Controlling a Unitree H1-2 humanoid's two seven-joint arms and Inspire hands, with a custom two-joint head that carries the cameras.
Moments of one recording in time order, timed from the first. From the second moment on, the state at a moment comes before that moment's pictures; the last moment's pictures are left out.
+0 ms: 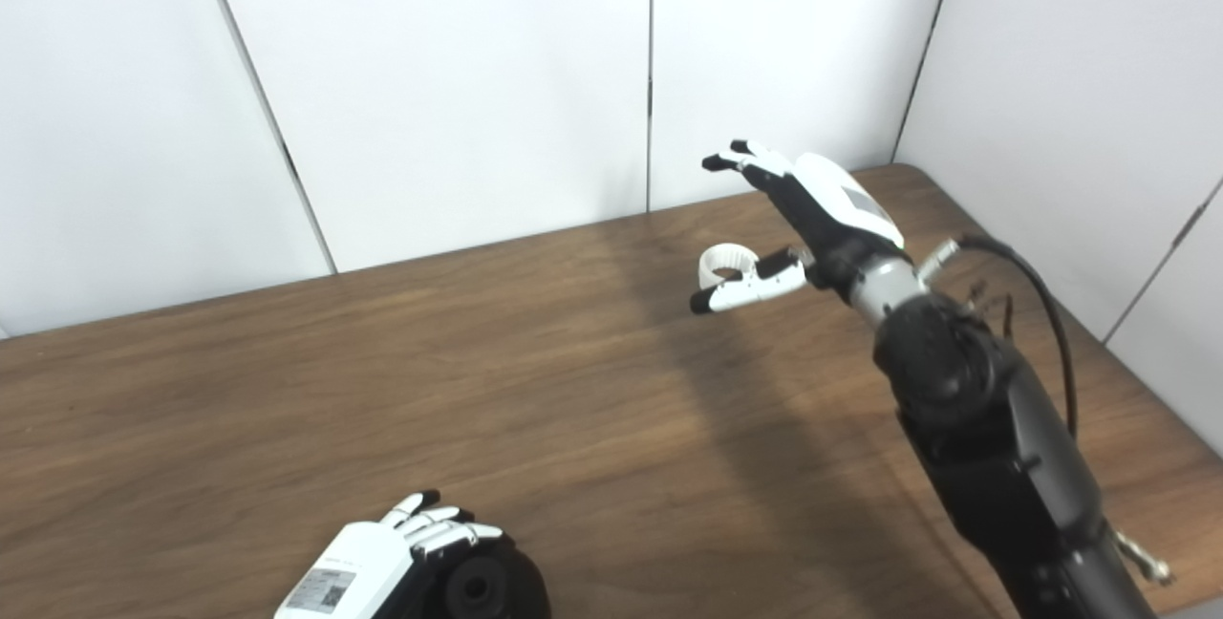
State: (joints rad) left arm 0.05 0.28 -0.49 -0.36 0.90 -0.05 -0.31; right arm -0.24 -0.54 -0.07 -0.39 -0.60 0.47 0.41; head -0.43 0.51
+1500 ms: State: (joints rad) left arm 0.05 0.28 -0.50 -0.36 0.91 -0.04 -0.31; right arm -0.52 -0.61 0.19 0.24 -0.74 0.47 0.46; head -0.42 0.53
